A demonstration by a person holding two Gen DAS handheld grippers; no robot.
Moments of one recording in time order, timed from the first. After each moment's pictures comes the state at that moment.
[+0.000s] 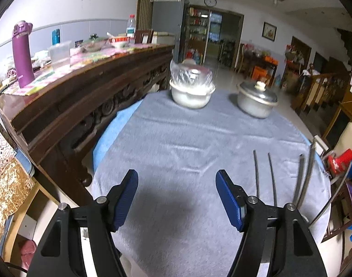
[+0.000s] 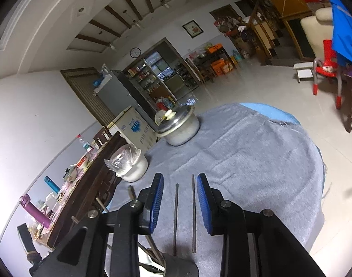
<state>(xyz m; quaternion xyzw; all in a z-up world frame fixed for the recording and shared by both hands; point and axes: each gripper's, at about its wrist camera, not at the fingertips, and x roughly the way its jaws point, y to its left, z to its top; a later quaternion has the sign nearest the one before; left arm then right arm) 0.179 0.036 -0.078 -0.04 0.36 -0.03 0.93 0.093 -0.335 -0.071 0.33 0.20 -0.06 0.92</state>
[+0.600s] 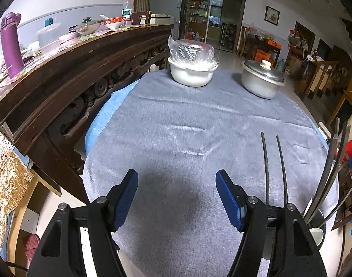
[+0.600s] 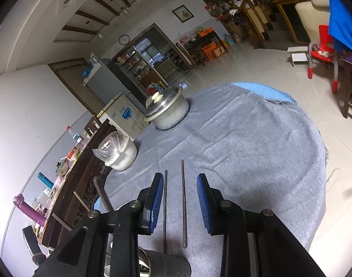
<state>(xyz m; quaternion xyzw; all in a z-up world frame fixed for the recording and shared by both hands) 0.199 0.025 -0.110 -0.03 0.41 -0.03 0.91 0.117 -0.341 -0.101 0.35 0.25 -0.07 0.90</state>
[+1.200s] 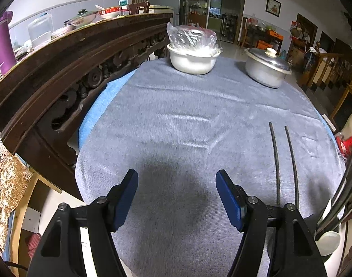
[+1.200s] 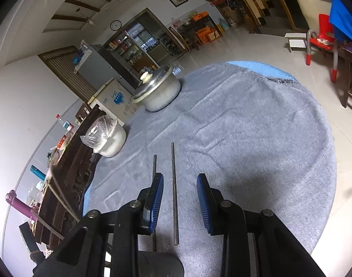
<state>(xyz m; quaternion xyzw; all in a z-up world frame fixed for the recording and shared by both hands) 0.218 0.022 -0.137 -0.02 0.44 -0.02 0.90 0.150 -0.340 -0.137 0.35 0.30 -0.07 0.88</state>
